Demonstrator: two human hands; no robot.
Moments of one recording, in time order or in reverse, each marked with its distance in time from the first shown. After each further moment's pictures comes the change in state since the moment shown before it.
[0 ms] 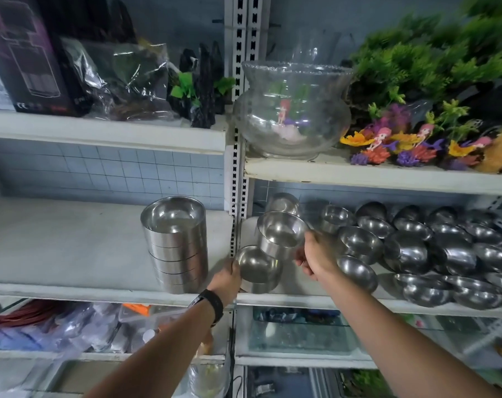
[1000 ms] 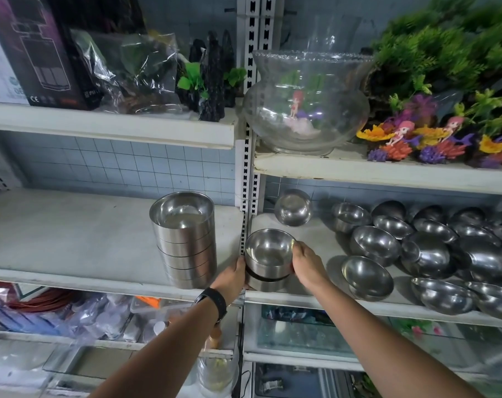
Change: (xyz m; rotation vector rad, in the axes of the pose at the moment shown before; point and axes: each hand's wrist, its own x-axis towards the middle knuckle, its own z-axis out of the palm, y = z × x) left_hand 0.003 -0.008 -0.001 -0.033 -0.022 -0.055; right_hand 0.013 0.030 0.040 -0.352 -0.079 -0.144
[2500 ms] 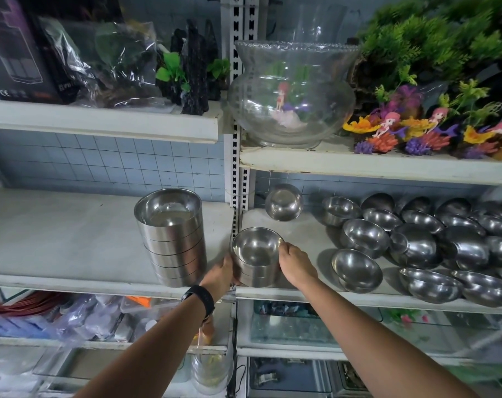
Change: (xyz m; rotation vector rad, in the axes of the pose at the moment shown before) left_hand 0.010 -0.002 0.002 -0.113 0.036 -0.146; right_hand 0.008 0.011 0.008 -0.189 -0.041 -0.018
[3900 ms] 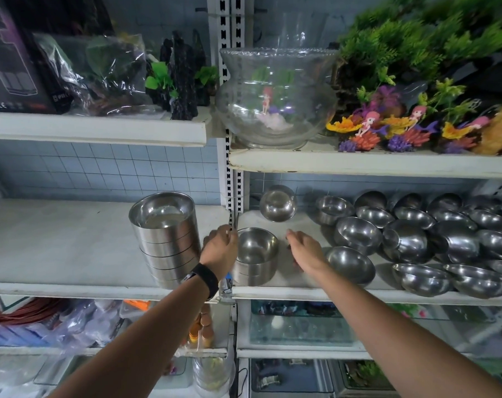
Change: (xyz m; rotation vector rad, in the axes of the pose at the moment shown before) left_hand -0.021 0.064 -0.013 0.284 0.178 0.385; right_hand -0.001 0.011 -0.043 0.180 0.058 -0.075
